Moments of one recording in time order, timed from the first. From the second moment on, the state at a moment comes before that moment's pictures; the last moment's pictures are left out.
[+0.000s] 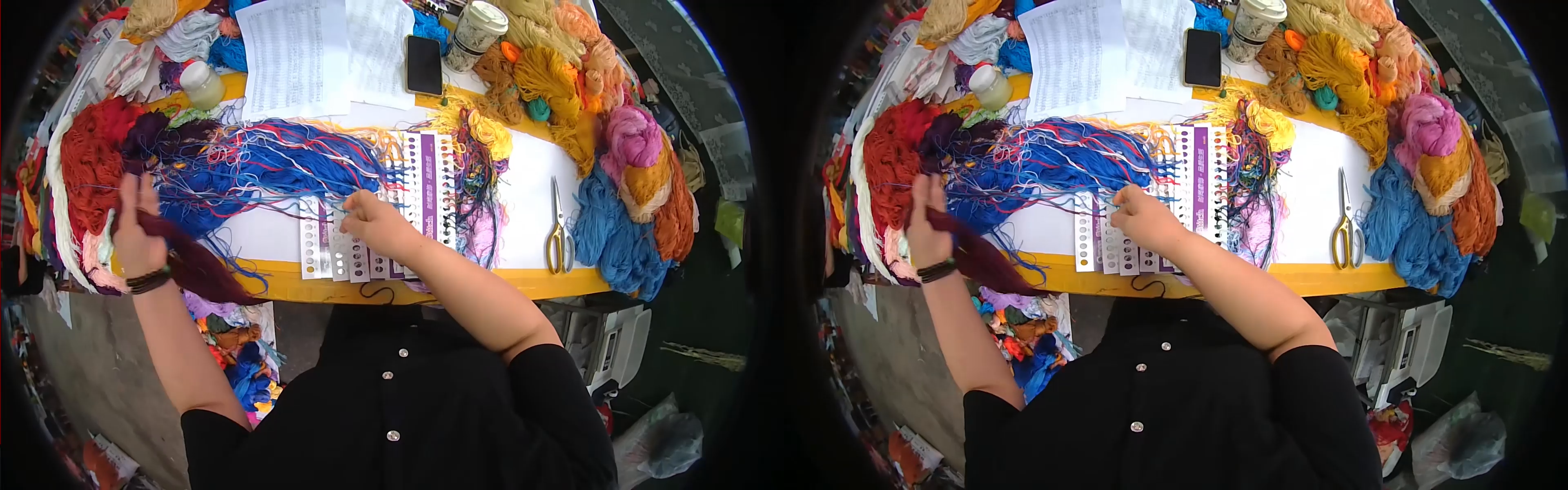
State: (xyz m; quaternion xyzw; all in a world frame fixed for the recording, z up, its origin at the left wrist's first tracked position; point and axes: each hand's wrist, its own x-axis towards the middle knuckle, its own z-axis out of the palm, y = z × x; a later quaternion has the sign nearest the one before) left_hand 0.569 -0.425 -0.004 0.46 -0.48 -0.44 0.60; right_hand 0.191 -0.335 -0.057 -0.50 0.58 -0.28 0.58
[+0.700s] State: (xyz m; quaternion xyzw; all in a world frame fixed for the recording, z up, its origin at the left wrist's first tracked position) left_hand 0.448 -0.315 0.012 0.34 -0.20 -0.74 0.54; right_hand 0.099 -0.296 0.084 -0.26 0.23 -0.61 0.72
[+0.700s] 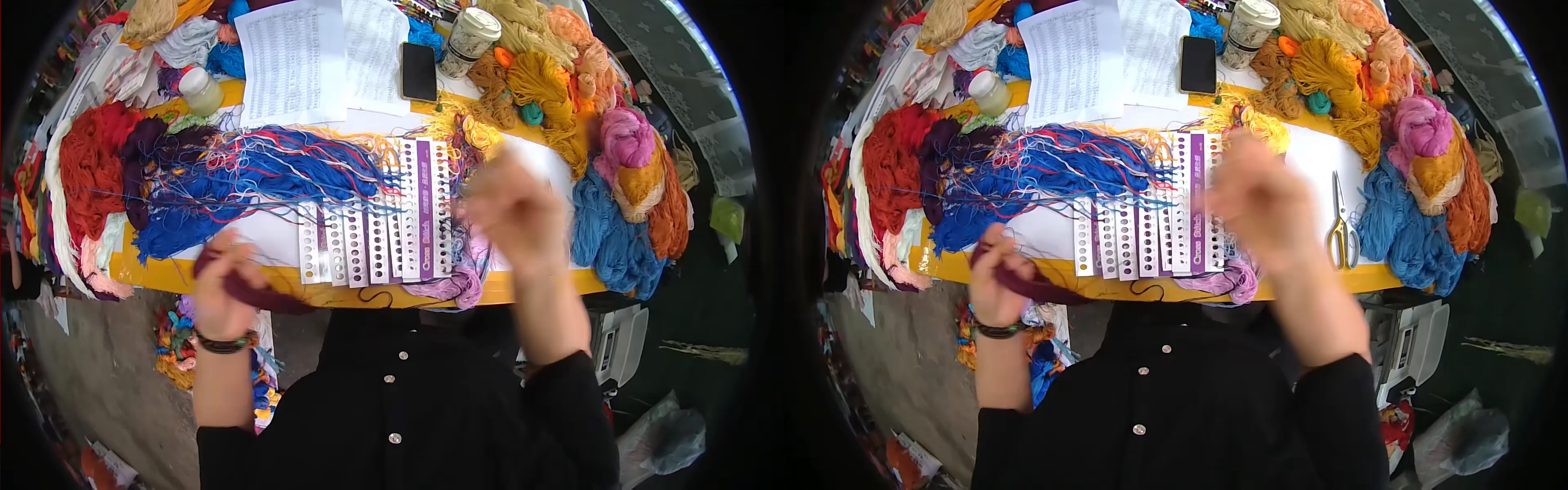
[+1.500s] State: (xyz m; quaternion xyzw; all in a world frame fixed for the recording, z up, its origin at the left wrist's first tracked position) left_hand 0.347 -0.362 -0.051 0.52 -0.45 -0.69 0.24; right_hand 0.166 -0.335 -0.046 -0.49 0.62 -0.24 0.56
